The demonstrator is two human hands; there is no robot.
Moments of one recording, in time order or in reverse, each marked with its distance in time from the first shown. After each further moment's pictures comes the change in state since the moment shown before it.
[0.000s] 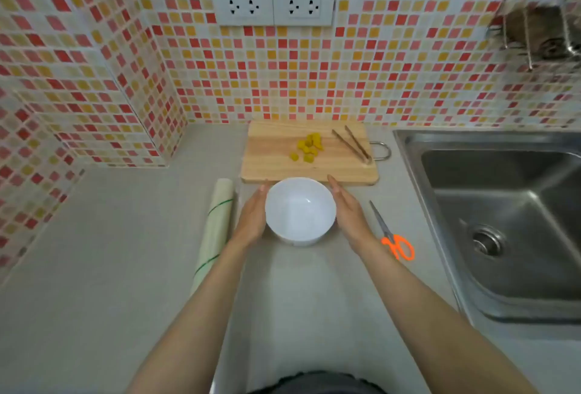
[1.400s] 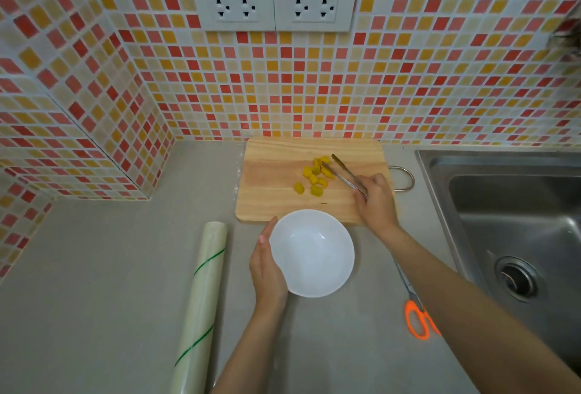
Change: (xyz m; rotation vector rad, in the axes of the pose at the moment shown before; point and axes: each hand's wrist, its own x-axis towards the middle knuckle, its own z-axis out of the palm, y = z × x) left_hand 0.018 0.018 0.049 -0.508 0.439 -0.132; right_hand 0.152 0.010 -0.038 -0.770 0.167 -0.160
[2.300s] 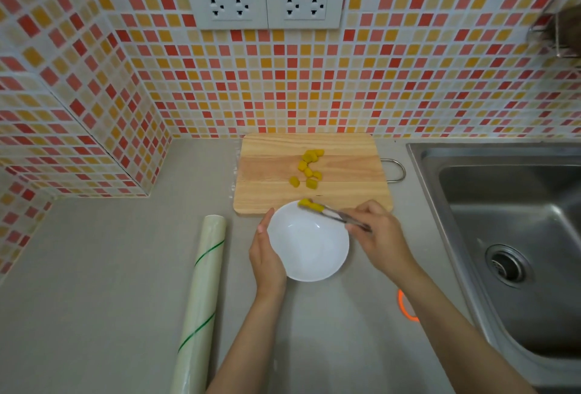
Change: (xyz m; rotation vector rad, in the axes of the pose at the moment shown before) left_hand -0.002 0.002 0.001 -0.008 -0.038 0.043; right_hand -0.096 -0.029 -0.043 0.165 -0.089 -0.187
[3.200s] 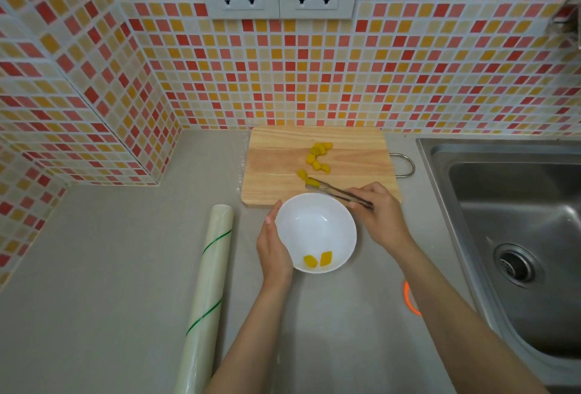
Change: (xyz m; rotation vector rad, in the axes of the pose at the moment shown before) left_hand -0.003 -0.001 -0.001 -0.006 -0.006 0.003; right_hand 0.028 0.013 0.010 0.056 -0.006 0.094
